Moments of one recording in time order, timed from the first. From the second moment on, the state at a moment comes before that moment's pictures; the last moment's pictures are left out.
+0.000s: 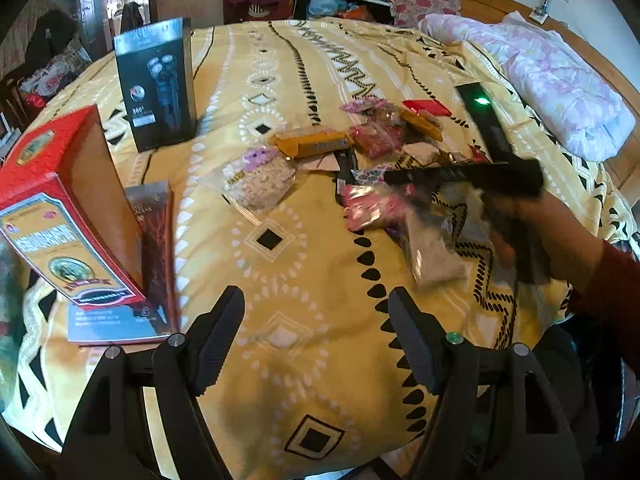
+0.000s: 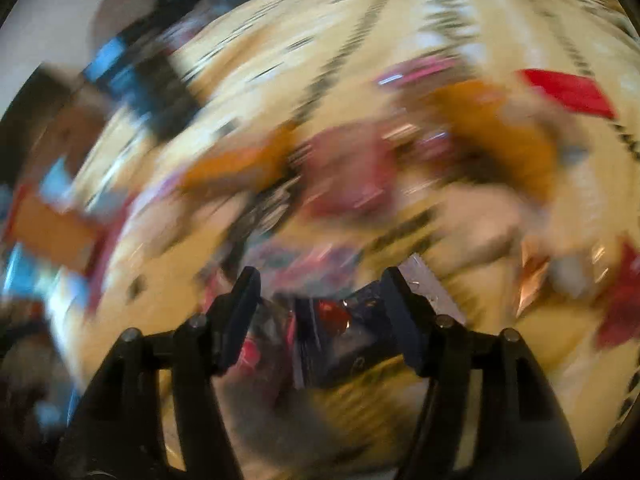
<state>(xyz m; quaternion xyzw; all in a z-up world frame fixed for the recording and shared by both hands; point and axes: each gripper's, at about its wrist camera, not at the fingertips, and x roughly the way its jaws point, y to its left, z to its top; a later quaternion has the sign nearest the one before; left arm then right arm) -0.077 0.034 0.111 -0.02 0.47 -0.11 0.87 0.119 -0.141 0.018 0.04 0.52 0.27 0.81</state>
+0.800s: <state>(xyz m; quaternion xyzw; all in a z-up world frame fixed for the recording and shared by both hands) 0.008 -0.094 0.023 -0.08 0.55 -0.16 0.81 -0.015 -0.263 0.050 0.21 0.48 0.17 0.84</state>
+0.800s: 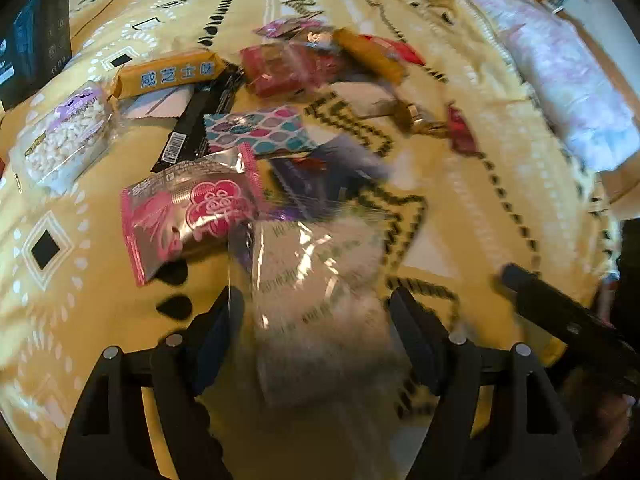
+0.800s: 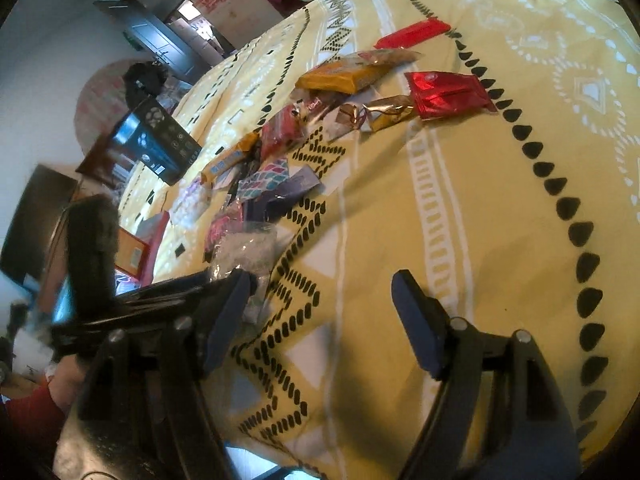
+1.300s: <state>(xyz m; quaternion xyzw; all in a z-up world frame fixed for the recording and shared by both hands) -0.046 -0.026 0.050 -0.05 0.51 -0.16 0.84 0.006 -0.209 0.074 0.07 0.47 0.24 0.85</state>
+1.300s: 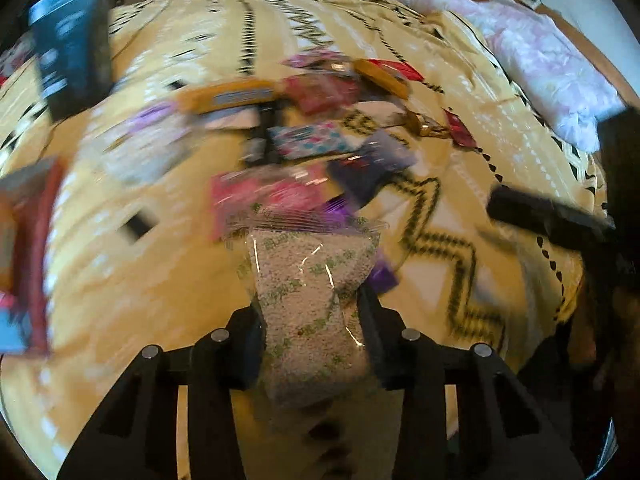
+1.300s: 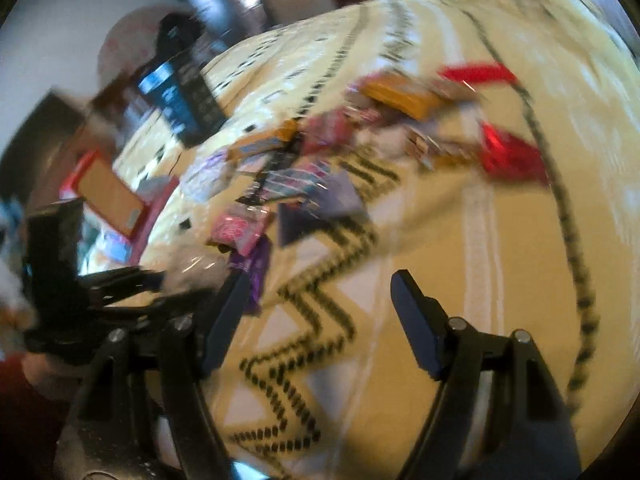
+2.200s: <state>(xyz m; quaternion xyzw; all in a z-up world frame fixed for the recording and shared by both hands) -0.056 0.045 0.031 -0.14 0.52 -0.12 0.83 0.063 -0.064 0.032 -0.14 0.51 0.37 0.76</state>
